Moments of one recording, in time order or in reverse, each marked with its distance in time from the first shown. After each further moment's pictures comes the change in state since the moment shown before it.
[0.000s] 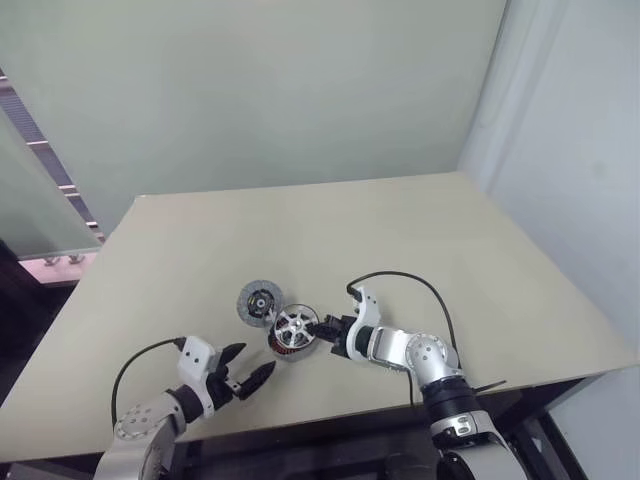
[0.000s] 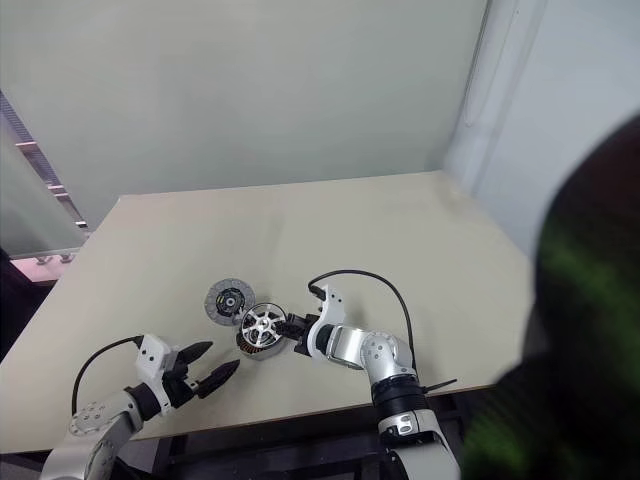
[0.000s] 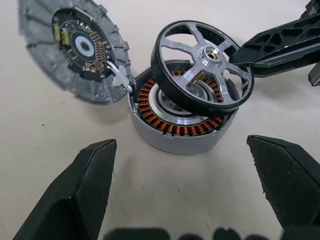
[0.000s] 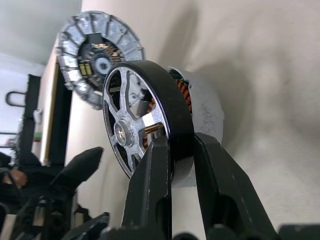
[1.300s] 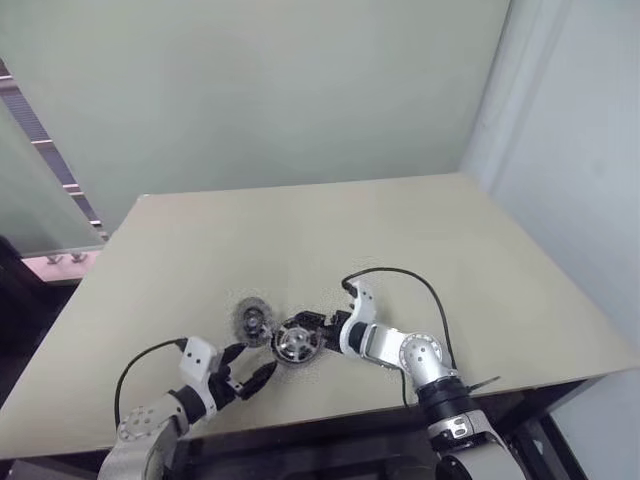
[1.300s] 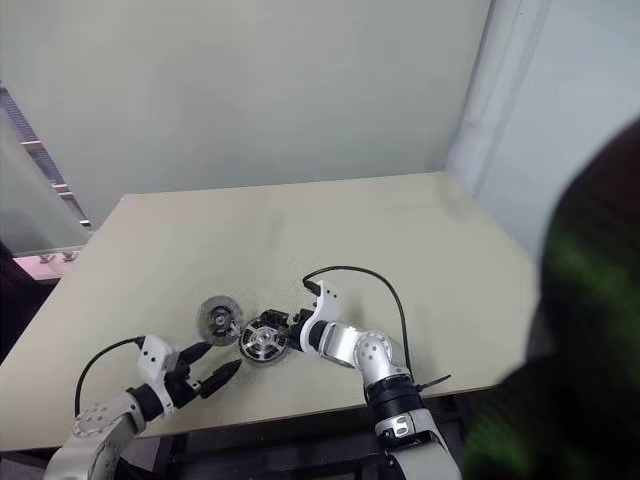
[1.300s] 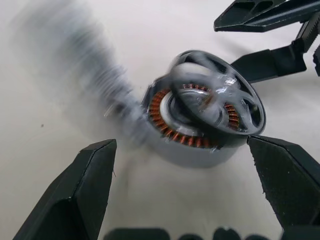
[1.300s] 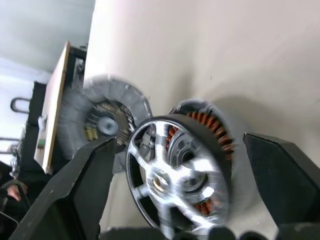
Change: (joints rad) left arm -0.003 -0.015 -0.004 -0.001 0.001 -0.016 0.001; right arm 0.000 -0.001 0.059 -0.028 0.048 -0.101 -0.053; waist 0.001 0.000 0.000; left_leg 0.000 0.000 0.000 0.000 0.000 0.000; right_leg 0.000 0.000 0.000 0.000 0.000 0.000
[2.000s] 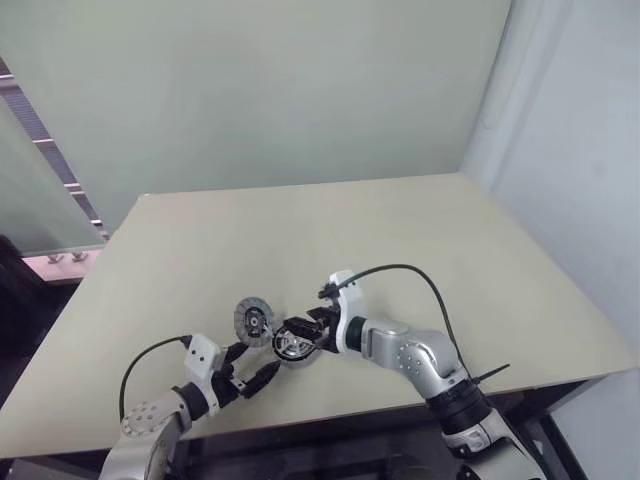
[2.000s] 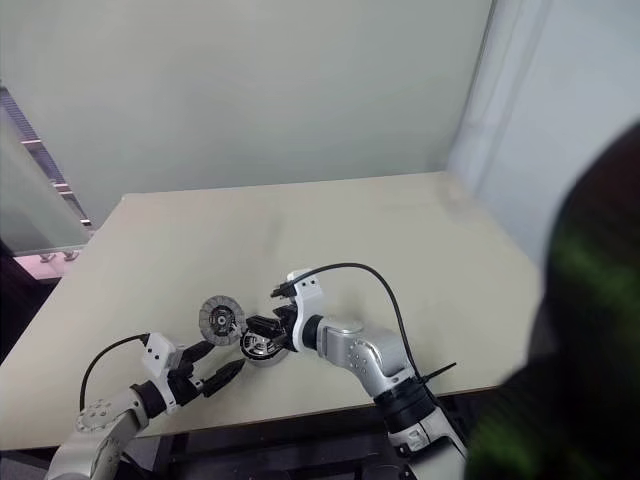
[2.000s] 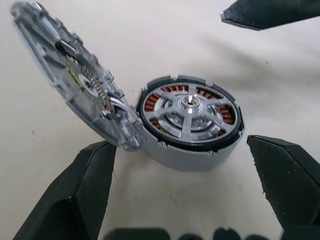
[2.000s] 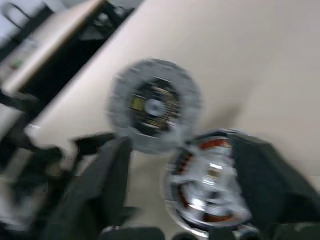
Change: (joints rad) left arm -0.008 0.003 -0.012 0.014 0.001 0.002 -0.019; right arm 0.029 -0.157 0.329 -0.258 -0.355 -0.115 0.280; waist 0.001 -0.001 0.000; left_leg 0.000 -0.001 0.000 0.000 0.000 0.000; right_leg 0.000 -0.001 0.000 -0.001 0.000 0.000
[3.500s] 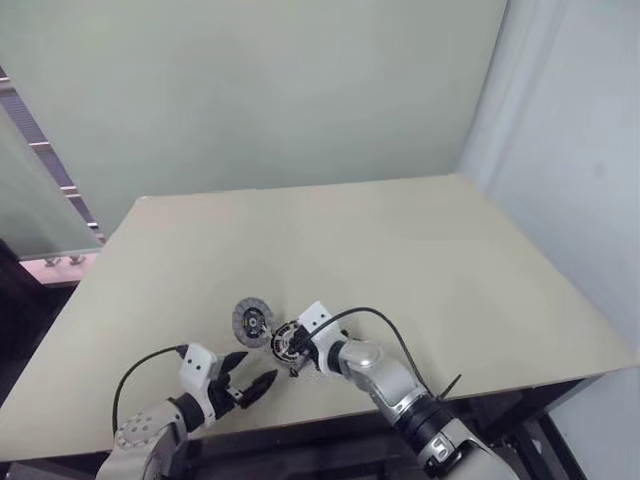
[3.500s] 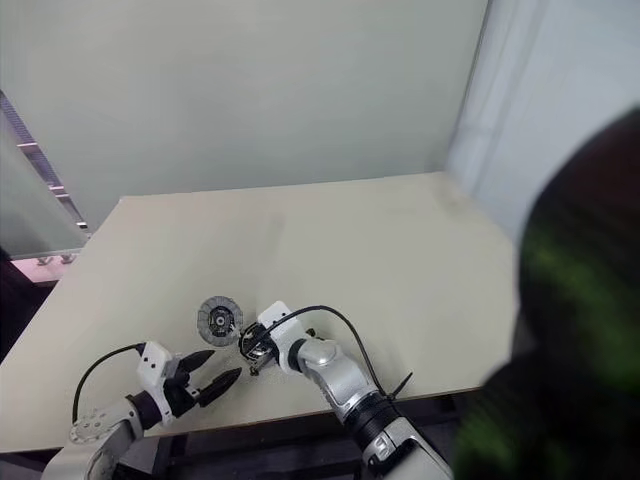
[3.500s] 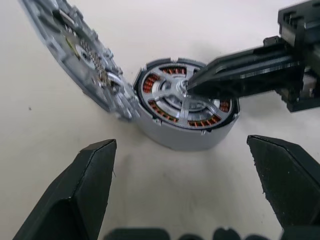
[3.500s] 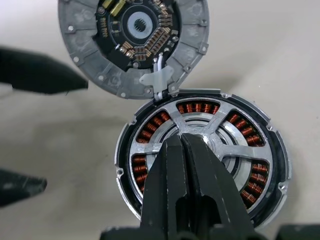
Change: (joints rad) left arm 0.051 0.005 0.013 -0.054 -0.004 0.042 0.021; right arm 0.008 0.136 0.112 0.393 -0.504 -0.370 0.165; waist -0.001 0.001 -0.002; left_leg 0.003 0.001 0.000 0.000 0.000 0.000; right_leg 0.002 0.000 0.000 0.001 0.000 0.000
